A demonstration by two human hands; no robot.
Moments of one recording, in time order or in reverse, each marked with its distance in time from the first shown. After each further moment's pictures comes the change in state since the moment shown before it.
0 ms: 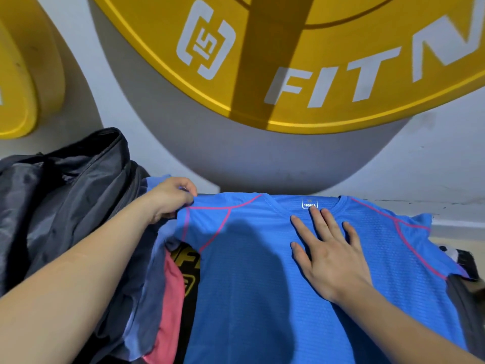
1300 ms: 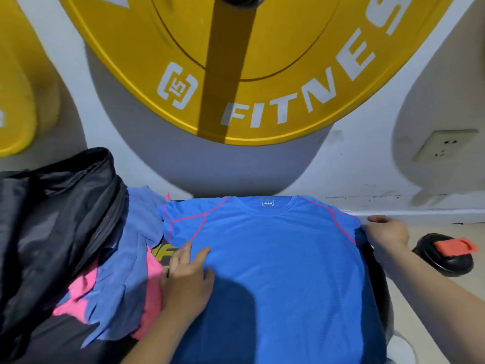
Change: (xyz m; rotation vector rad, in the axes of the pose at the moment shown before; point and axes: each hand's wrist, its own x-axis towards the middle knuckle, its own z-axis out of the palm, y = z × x) left_hand -0.145 -0.060 0.131 0.529 0.276 0.342; right_hand -0.032 0.142 -0.059 0.956 0.336 1.143
